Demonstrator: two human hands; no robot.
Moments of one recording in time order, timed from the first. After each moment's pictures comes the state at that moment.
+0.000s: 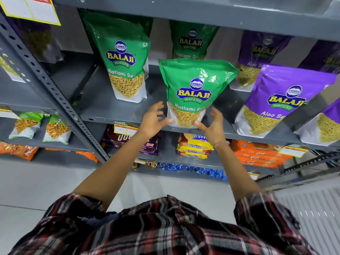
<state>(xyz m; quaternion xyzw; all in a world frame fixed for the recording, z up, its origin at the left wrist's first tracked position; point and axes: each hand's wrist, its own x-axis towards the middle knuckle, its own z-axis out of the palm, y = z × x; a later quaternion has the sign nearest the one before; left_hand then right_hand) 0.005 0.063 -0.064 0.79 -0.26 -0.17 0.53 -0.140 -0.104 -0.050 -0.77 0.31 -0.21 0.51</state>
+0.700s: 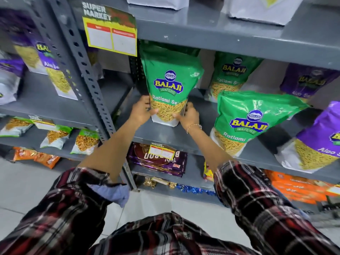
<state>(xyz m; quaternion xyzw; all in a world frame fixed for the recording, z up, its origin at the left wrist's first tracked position) 0.191 0.171 -0.043 0.82 -0.17 -0.12 0.53 0.075 0.017 -0.018 -0.82 0.28 -0.13 0.47</state>
